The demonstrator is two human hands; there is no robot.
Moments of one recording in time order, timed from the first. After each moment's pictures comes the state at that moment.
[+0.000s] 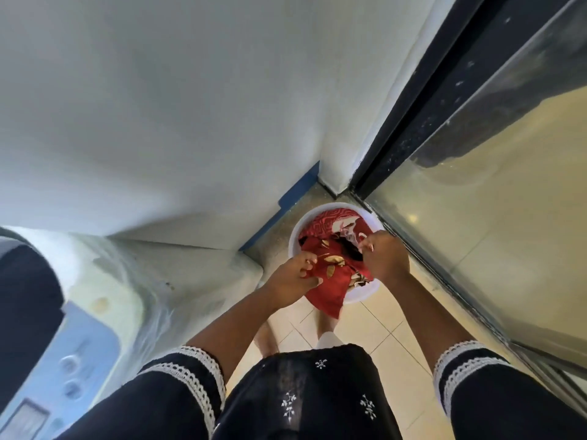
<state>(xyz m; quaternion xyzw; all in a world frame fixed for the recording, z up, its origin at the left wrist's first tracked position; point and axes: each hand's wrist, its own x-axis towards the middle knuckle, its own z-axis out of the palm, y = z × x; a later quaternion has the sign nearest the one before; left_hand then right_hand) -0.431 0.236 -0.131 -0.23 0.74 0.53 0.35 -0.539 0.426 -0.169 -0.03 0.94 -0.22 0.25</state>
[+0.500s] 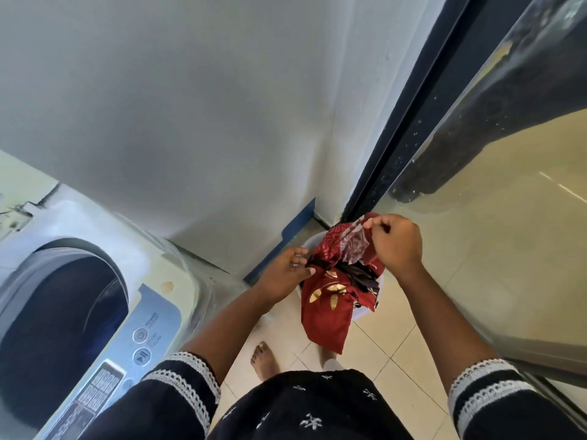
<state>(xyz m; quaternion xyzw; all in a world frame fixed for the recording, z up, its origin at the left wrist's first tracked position) -0.395 0.204 -0.030 -0.23 0.73 0.61 0.22 -0.510 0.405 -0.008 0.00 0.92 -0.38 0.05</state>
